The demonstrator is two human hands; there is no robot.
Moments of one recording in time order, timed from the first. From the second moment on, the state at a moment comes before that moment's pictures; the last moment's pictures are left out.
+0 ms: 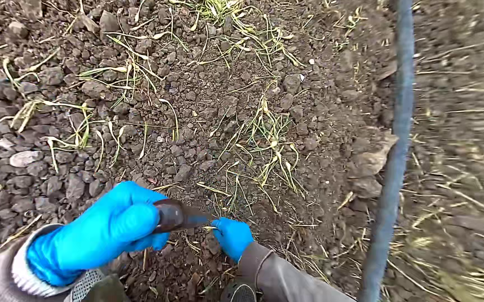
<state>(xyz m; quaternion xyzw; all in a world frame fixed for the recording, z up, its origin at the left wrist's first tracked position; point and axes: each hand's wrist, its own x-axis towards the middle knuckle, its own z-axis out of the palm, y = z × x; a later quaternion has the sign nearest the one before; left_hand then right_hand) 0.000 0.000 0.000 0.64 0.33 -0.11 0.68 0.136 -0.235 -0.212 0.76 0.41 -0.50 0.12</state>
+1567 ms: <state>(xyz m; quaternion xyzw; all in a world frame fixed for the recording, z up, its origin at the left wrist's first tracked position) -0.171 0.060 -0.106 0.50 0.23 0.15 0.82 0.167 -0.177 -0.242 0.86 0.37 -0.29 0.23</state>
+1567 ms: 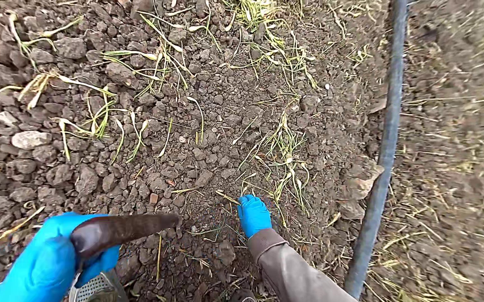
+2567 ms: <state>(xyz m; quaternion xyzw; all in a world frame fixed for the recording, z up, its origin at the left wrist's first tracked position) -0.170 0.003 -0.206 0.51 0.40 0.08 0.76 0.049 -0.119 -0.204 0.74 0.58 -0.34 0.00</state>
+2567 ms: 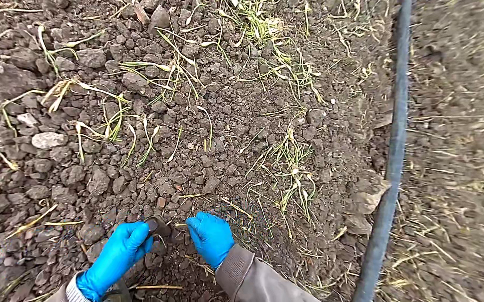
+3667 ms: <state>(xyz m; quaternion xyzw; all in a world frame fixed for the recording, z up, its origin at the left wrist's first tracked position) -0.247 0.086 -0.093 0.51 0.30 0.22 0.77 0.065 -0.100 -0.220 0.77 0.58 -0.26 -0.04</state>
